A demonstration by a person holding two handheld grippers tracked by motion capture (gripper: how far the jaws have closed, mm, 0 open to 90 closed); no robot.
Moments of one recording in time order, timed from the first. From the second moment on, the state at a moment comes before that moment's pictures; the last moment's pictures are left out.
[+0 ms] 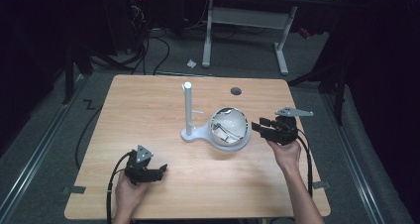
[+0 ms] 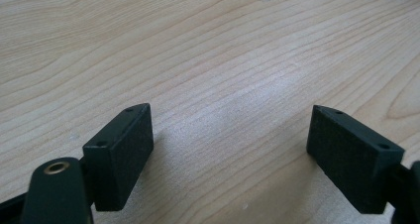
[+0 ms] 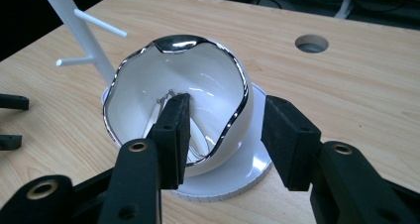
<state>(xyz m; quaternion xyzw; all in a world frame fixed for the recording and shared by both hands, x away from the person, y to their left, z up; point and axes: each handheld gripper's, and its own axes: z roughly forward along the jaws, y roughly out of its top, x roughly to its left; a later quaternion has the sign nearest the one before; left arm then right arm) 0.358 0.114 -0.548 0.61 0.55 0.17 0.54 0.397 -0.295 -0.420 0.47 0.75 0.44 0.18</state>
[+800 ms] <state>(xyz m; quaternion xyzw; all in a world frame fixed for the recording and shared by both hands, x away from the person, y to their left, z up) 0.359 0.114 -0.548 0.61 0.55 0.17 0.54 0.364 -0.314 -0.426 0.48 0.73 0.45 0.19</state>
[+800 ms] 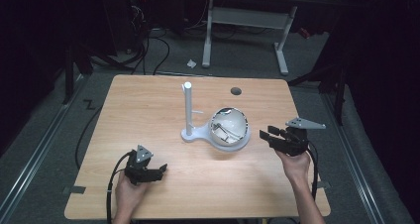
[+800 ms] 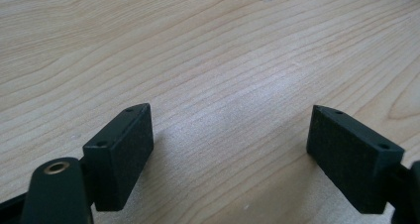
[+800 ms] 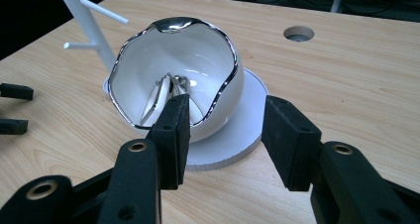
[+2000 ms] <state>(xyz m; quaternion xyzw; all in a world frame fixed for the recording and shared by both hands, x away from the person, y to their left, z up) 0.359 0.114 -0.548 0.61 0.56 0.17 0.54 0.331 -0.302 -0.454 0.47 0.73 0.47 0.17</state>
